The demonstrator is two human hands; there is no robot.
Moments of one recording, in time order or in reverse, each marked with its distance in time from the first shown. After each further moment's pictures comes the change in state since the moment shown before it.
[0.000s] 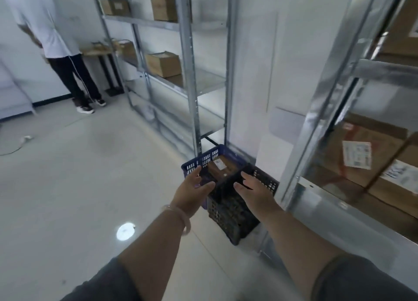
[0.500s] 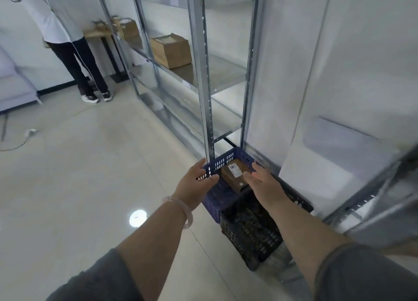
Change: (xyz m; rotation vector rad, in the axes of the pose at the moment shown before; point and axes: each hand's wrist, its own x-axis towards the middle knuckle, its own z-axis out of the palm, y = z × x) left_hand 0.248 0.033 -0.045 0.054 -0.006 -0.089; right_hand 0.269 -0.056 0.013 0.024 -0.004 0.027
